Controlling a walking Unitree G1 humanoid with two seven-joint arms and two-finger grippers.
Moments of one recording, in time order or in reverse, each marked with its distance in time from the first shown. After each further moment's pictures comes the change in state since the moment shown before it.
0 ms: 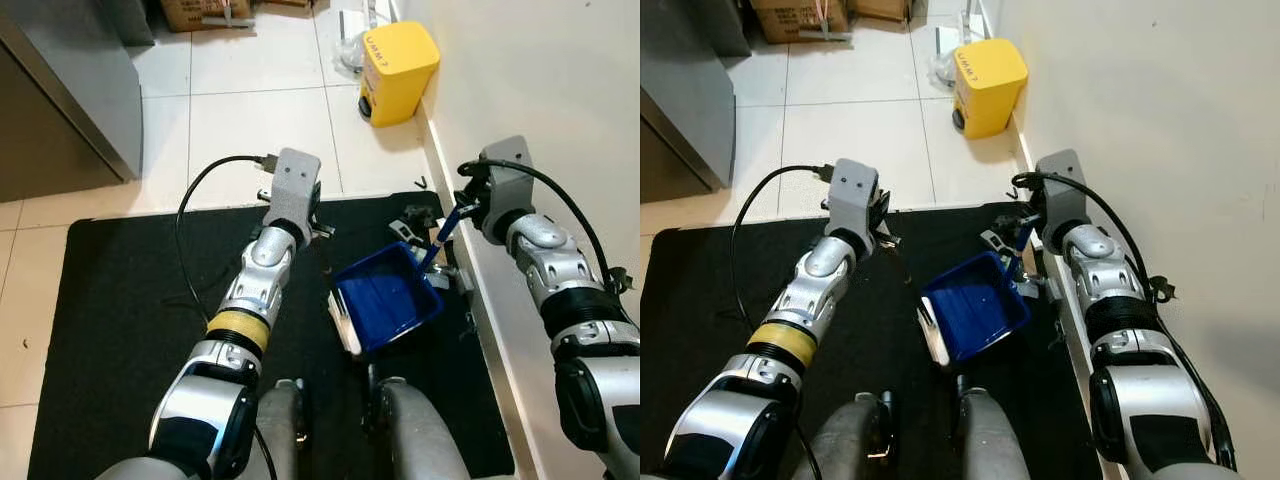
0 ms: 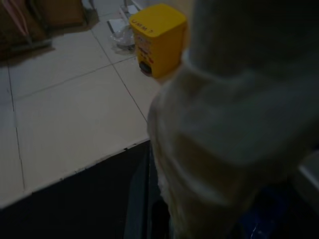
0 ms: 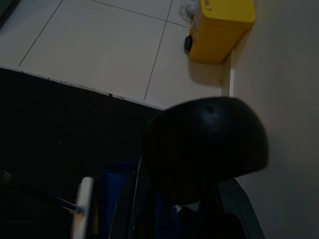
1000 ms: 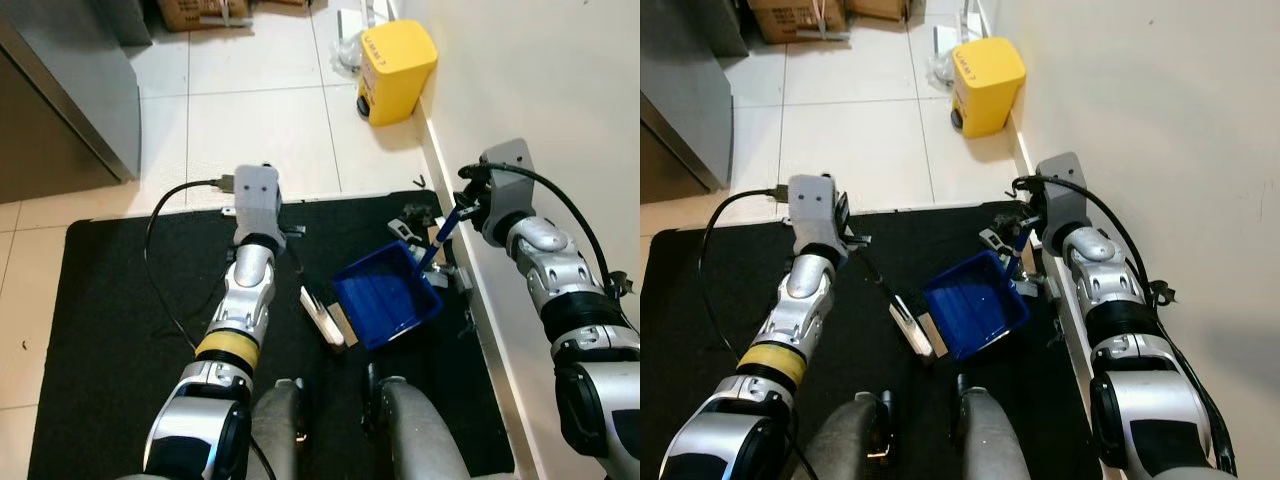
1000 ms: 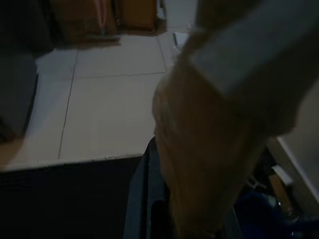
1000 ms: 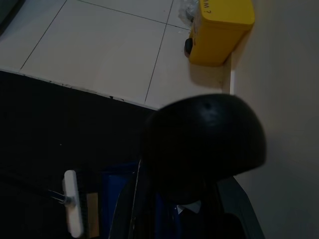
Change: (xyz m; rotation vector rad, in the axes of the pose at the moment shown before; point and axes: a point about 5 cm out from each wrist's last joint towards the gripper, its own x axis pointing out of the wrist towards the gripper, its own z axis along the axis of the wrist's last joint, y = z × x) left arm -0.019 0.031 -0.024 -0.218 -0.088 0.316; right arm -0.001 0.001 0.000 0.007 -0.020 0.008
